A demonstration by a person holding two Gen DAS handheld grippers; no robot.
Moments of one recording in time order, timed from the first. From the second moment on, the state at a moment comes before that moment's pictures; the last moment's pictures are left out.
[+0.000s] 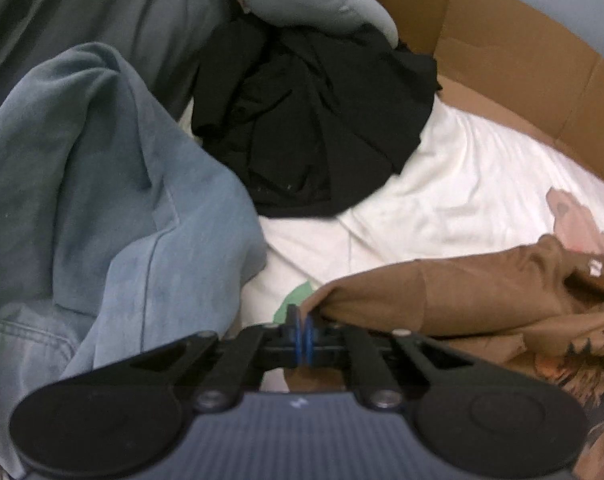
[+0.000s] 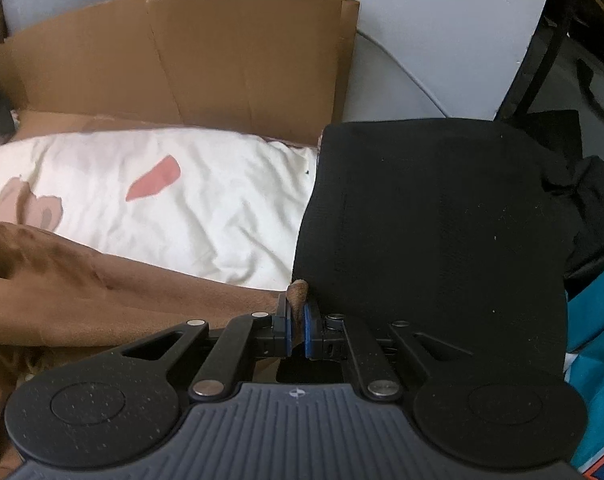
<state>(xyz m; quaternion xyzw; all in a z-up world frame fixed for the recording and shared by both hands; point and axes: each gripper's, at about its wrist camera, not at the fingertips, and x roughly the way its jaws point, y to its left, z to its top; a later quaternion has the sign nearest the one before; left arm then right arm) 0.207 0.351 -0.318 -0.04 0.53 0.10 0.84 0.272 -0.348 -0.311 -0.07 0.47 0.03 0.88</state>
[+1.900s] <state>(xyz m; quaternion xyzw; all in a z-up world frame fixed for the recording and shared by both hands) 0.259 0.284 -0.378 0.06 0.56 -0.08 0.82 0.321 -0.242 -0.333 -0.11 0.47 0.25 0.84</state>
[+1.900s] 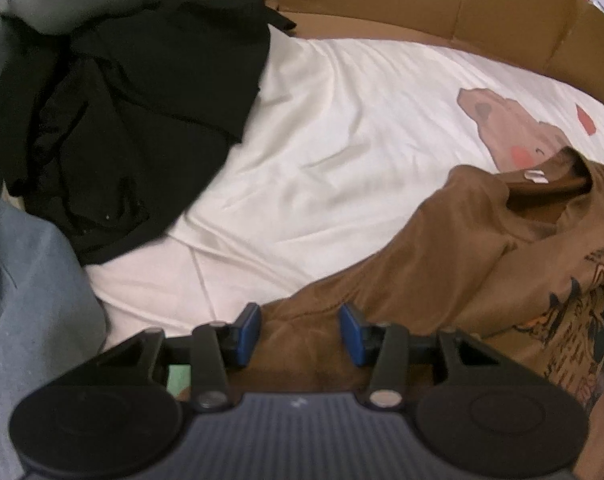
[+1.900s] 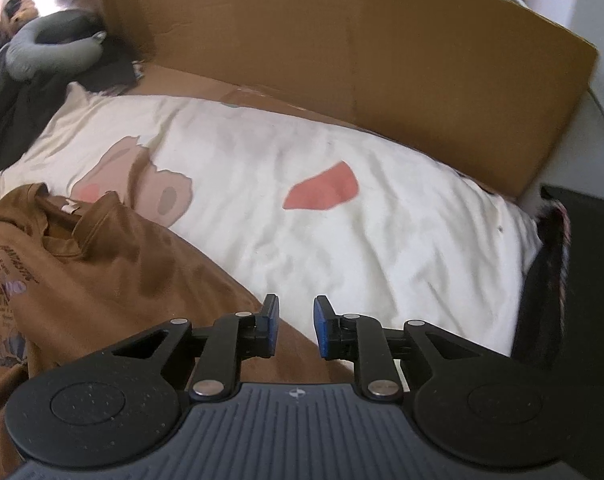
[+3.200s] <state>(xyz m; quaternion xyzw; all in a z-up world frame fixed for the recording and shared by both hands) 0.272 0.279 -0.344 0.07 0.45 -0.03 0.89 0.340 -0.187 -0.352 -0.28 0.39 0.28 0.83</state>
